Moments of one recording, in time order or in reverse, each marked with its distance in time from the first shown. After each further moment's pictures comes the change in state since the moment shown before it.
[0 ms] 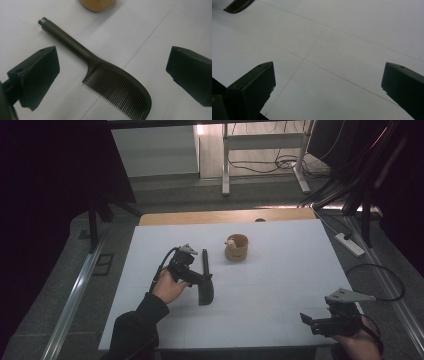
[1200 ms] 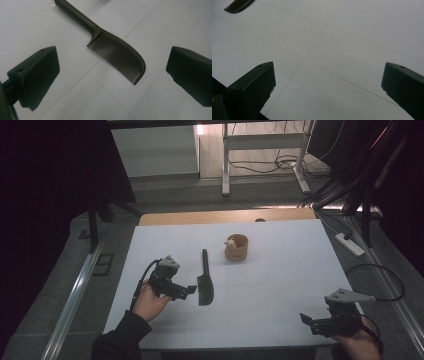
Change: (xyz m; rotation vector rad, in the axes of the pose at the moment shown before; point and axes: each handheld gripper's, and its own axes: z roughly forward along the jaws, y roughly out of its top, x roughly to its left) left arm -0.010 -0.045 -0.044 -0.012 0.046 -0.026; right arm 0.000 0.000 0.000 -0.001 -0.001 -0.005
